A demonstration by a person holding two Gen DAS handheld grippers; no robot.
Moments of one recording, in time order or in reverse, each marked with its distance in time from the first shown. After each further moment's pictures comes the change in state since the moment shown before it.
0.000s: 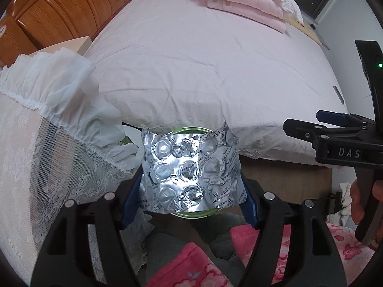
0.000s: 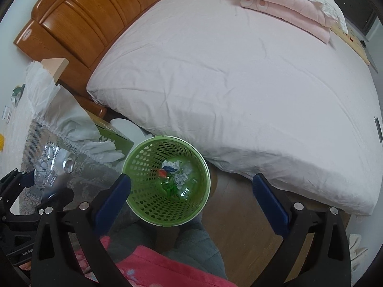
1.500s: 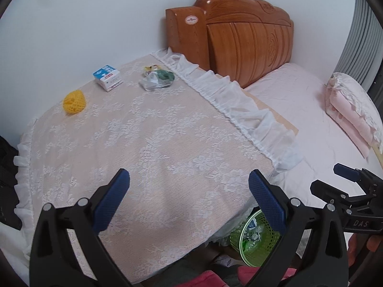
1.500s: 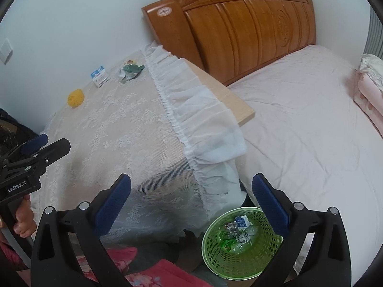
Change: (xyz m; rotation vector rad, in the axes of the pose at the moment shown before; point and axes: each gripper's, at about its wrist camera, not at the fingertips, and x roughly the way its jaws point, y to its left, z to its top) left arm -0.172 0.224 -0.076 -0.633 -0.344 0.448; right arm -0.049 0.256 0.041 -0.567 -0.151 0.372
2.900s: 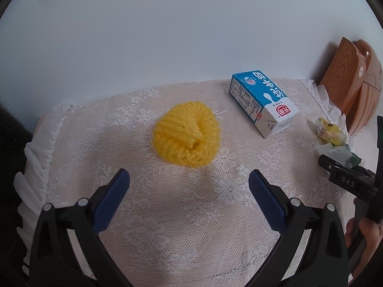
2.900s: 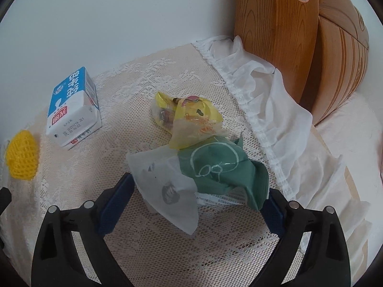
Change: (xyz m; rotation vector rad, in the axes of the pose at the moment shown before) left arm 0.179 0.298 0.113 -0.380 0.037 0.244; right arm 0.307 0.198 0.232 -0.173 0.038 -0.098
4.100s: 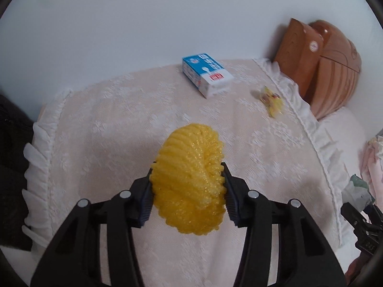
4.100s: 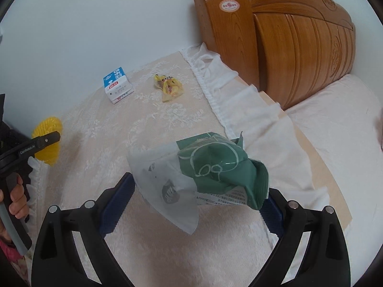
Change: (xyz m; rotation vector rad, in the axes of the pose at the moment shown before) left arm -0.108 -0.052 -0.074 0.069 0.060 -0.112; right arm -0.168 -0.074 -0.135 0.080 -0.031 0.121
